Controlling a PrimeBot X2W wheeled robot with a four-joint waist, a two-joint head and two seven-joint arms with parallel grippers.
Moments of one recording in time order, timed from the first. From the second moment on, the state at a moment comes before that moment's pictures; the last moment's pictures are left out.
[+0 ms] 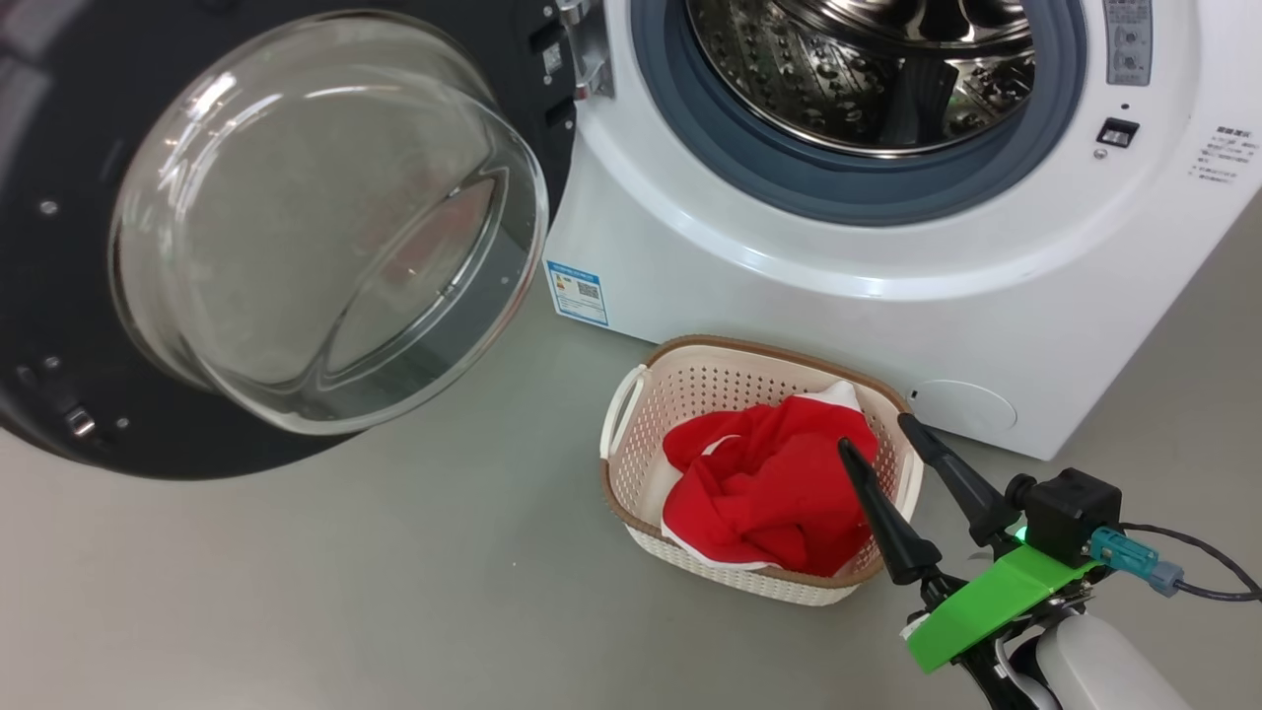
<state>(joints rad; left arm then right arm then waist) -0.55 0.46 0.30 0.30 -1.09 0.02 0.11 -0.25 -0.26 0.34 0.27 0.49 0.13 -0.26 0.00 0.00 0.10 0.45</state>
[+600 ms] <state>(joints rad) -0.74 0.50 0.42 0.70 -1.25 0.00 0.19 -0.29 -0.29 0.34 0.27 0.49 0.13 -0.26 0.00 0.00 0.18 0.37</state>
